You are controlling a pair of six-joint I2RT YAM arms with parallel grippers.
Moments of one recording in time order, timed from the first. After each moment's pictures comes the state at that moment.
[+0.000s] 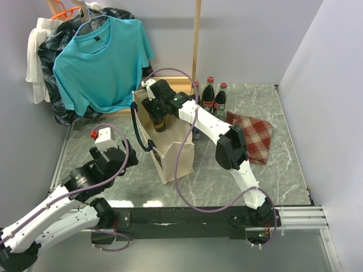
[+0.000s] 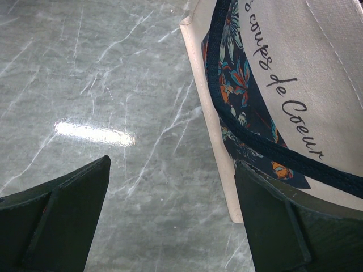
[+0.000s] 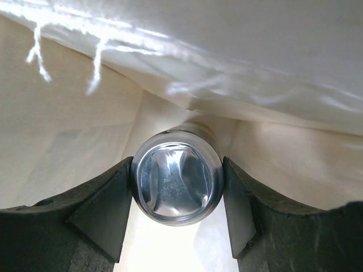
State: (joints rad) left arm -0.82 0.64 0.76 -0.79 -0.71 -0.78; right arm 0.76 2.32 2.25 -0.68 0.03 0.02
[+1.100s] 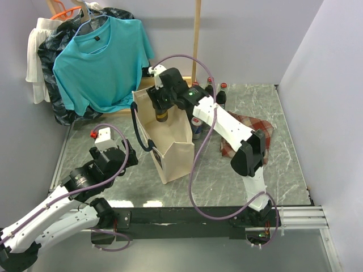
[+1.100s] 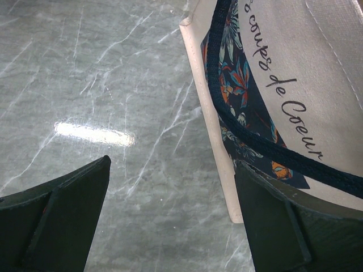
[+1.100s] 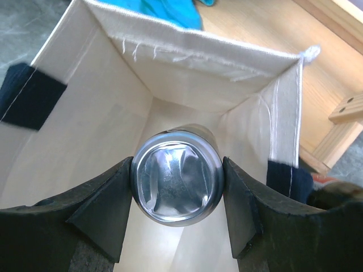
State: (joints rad) left arm -0.82 0.64 0.76 -0.79 -0.71 -0.78; right arm 0.76 2.07 2.17 -0.69 0.05 0.03
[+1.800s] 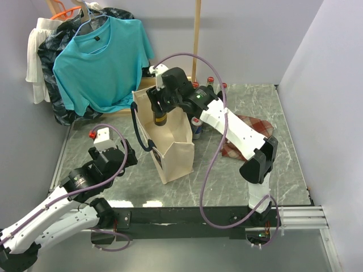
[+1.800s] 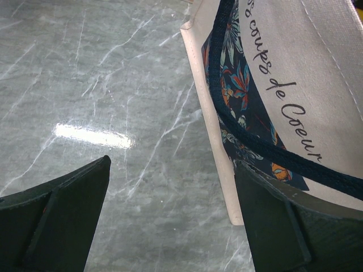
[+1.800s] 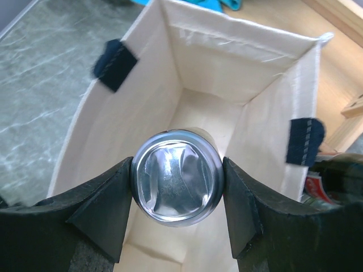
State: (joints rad) left arm -0.82 0.63 0.76 -0.79 -0.72 -0.78; right arm 0.81 1.93 2.12 -0.75 0.03 0.07
